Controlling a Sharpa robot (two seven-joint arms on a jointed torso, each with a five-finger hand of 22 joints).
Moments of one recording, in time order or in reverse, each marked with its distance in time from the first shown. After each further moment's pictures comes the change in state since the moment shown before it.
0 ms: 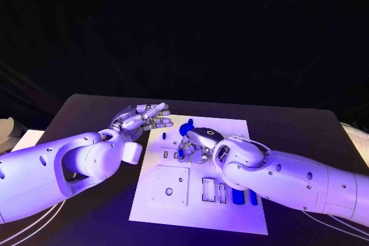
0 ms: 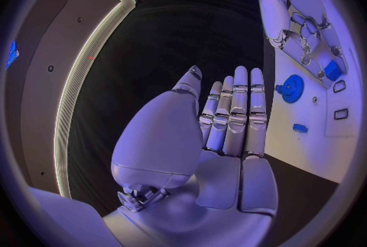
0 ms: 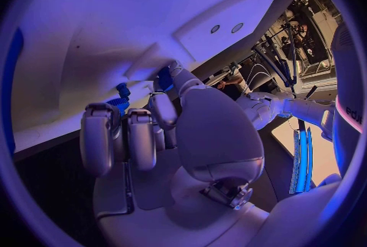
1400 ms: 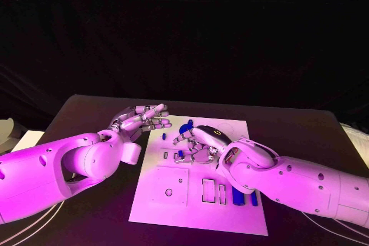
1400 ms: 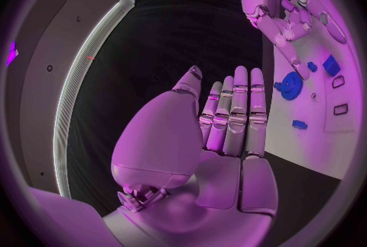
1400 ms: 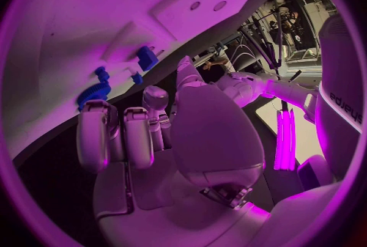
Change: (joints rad) left arm 0.000 0.001 0.000 -0.014 0.000 0.007 -0.011; left_hand 0.000 0.000 -0.001 -0.005 -0.004 -0.004 0.004 -0.004 0.000 0.000 0.000 -0.006 -0.001 0.013 0.005 -0.005 0.008 0.000 0.008 0.003 0.000 -0.002; right arm -0.016 -0.074 0.010 0.047 0.167 -0.175 0.272; right_hand 0.069 -0.047 -0.242 0.240 0.009 -0.184 0.053 -0.008 -0.021 -0.124 0.053 -0.158 -0.153 -0.002 0.037 -0.048 0.000 0.000 -0.023 0.038 -0.032 -0.045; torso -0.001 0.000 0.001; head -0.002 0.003
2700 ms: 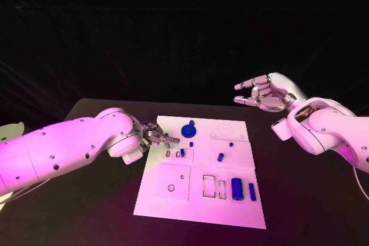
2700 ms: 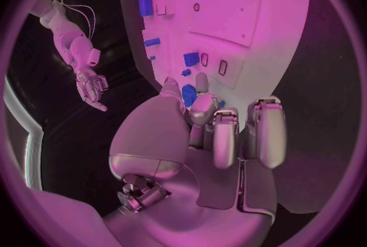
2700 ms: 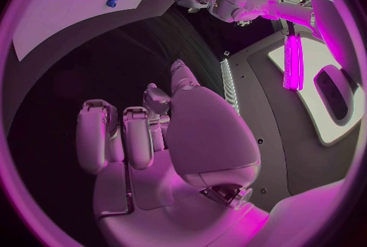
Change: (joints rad) left arm 0.068 0.182 0.003 -0.172 -0.967 0.262 -0.992; left_hand -0.278 0.050 -0.212 0.120 -0.090 0.021 -0.164 0.485 0.315 0.208 -0.179 1.156 1.025 0.273 -0.180 1.418 1.106 -0.117 0.484 -0.180 1.187 1.218; right arm 0.182 -0.319 0.027 0.013 0.616 0.015 0.200; right_hand 0.062 0.079 -0.009 -0.058 0.176 0.053 -0.026 0.014 0.006 0.023 -0.026 0.054 0.003 -0.001 -0.002 -0.006 0.000 0.000 0.008 -0.008 -0.003 0.001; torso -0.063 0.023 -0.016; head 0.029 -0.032
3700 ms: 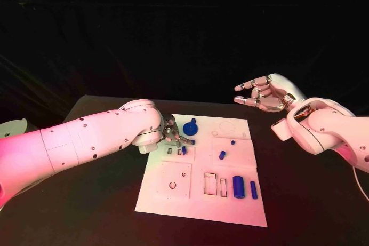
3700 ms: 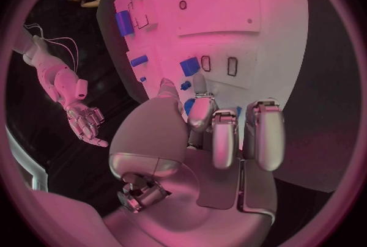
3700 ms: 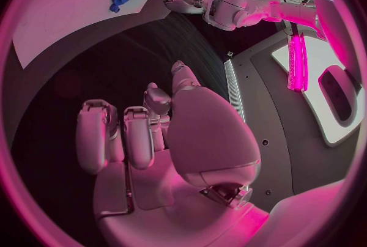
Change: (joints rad) left arm 0.015 0.183 -0.003 -0.145 -0.184 0.183 -0.051; left_hand -0.026 0.011 -0.048 0.000 -0.010 -0.028 -0.022 0.085 0.086 0.028 -0.014 0.041 0.062 0.004 -0.011 0.000 0.000 -0.015 0.003 -0.015 0.030 0.000; right arm -0.003 0.016 -0.009 -0.010 -0.002 0.003 -0.036; right_hand -0.008 0.003 -0.014 -0.003 0.060 0.002 0.000 0.004 0.000 0.002 -0.002 0.000 -0.012 0.002 -0.006 -0.006 0.000 0.000 0.000 0.000 0.000 -0.004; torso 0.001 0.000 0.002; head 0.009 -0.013
